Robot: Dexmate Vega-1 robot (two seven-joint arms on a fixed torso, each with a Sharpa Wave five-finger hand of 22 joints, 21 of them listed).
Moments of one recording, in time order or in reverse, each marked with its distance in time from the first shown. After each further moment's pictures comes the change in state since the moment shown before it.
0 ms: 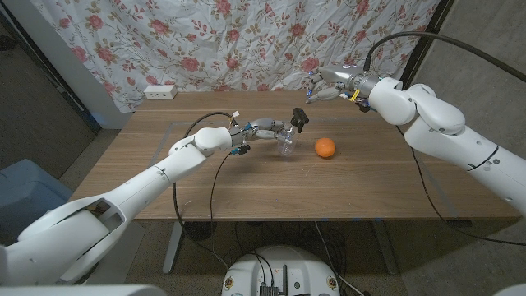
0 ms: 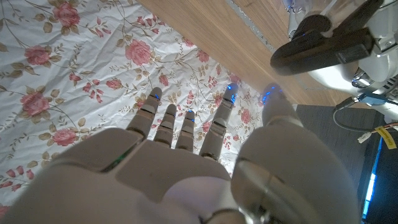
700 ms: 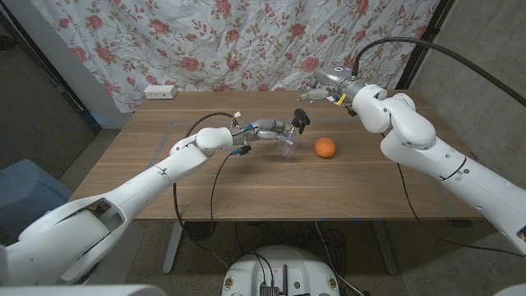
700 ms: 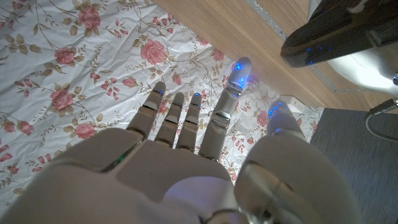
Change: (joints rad) left arm -0.002 0.000 0.005 -0.013 0.003 0.018 -0.002; left_hand 0.000 0.000 0.000 0.000 0.004 -0.001 -0.001 0.000 0.000 -0.005 -0.002 0.004 -0.006 -0.005 0.005 0.000 -0.002 0.000 0.000 0.000 0.000; right arm -0.001 0.119 -0.092 -0.044 -0.207 -0.216 0.023; right_hand -0.169 0.011 -0.036 0.046 -0.007 0.376 0.128 0.166 0.017 0.265 0.021 0.015 0.000 0.153 -0.046 0.085 0.011 0.084 0.001 0.007 0.000
